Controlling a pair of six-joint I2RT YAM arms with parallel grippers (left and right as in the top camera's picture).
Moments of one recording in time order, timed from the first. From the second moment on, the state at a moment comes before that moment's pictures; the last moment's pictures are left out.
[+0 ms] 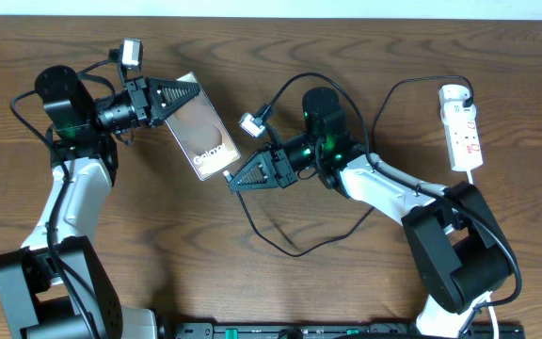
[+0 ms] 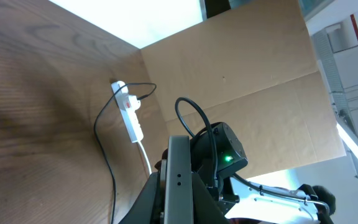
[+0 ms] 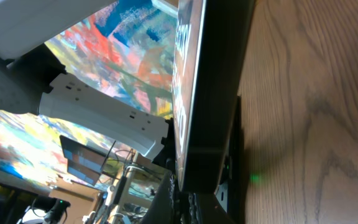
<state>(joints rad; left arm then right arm) 0.21 1.60 0.98 0.54 1.43 -1.09 0.55 1.89 1.08 0.54 -1.51 0.76</state>
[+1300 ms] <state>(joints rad) 0.21 1.60 0.95 0.54 1.39 -1.12 0.55 1.89 1.08 0.54 -1.49 0.76</state>
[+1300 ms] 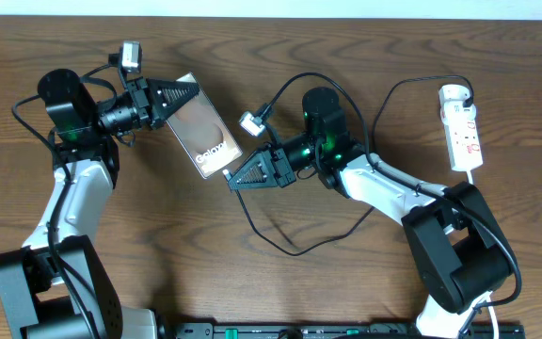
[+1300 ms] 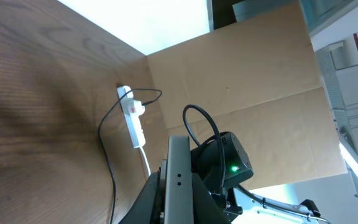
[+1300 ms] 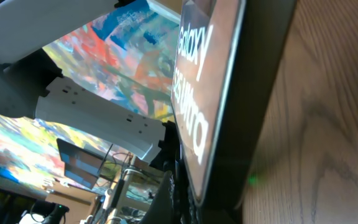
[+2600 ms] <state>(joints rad) 0.21 1.60 0.95 0.54 1.41 -1.12 0.55 1.89 1.08 0.56 -1.49 0.76</state>
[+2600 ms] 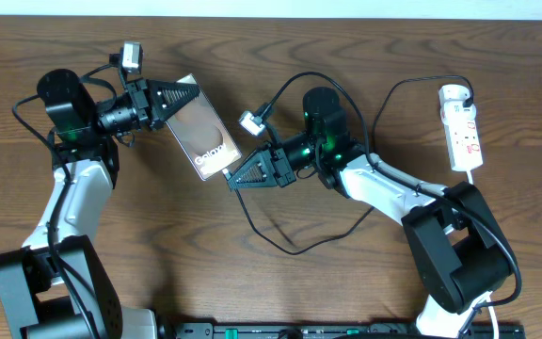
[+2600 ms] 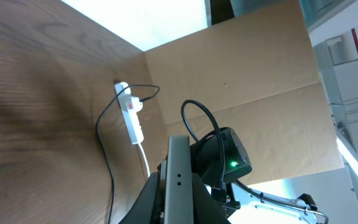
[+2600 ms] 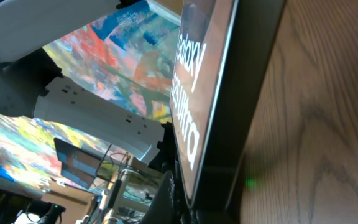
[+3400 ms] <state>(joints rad) 0.21 1.60 0.95 0.55 1.40 -1.13 0.55 1.89 1.08 0.56 -1.49 0.76</state>
